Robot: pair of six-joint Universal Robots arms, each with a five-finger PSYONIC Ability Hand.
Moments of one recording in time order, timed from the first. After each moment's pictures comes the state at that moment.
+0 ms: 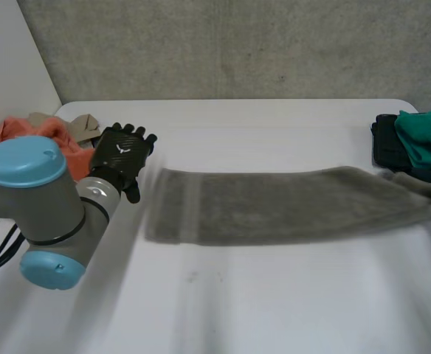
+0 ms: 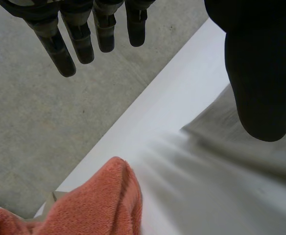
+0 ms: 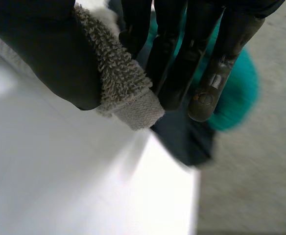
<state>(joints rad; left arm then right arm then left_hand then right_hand) 4.30 -2.03 -1.55 3.47 -1.57 3.66 1.31 -1.06 1.61 -0.23 1.30 2.35 0.19 0.21 0.21 0.21 0.05 1.03 1.18 1.18 1.19 0.96</state>
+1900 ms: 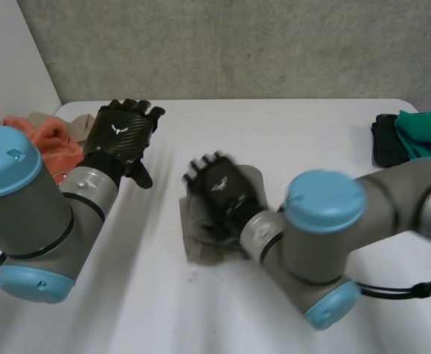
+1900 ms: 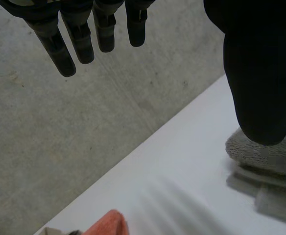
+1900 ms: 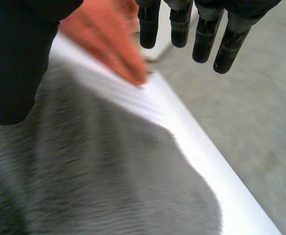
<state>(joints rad) 4.24 -1.86 -1.61 3.47 -1.58 3.46 2.30 -0.95 1.38 -0.29 1.41 2.65 0.19 0.21 0.21 0.21 0.05 0.21 0.22 0.21 0.24 0.07</state>
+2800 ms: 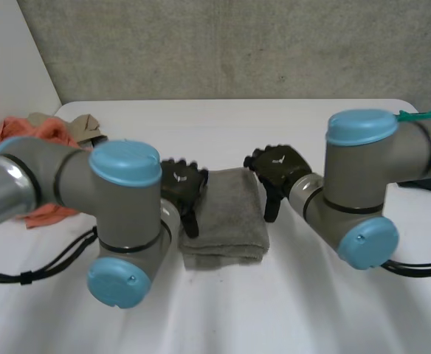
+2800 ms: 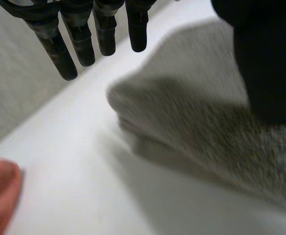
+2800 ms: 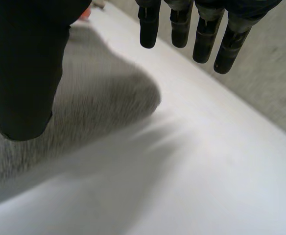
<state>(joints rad) 4.03 -2.23 -1.23 3.13 -1.75 3.46 2.11 -0.88 1.12 0.11 1.47 2.81 0.25 0.24 0.24 0.25 0.05 0.20 0.22 0.21 0.24 0.07</state>
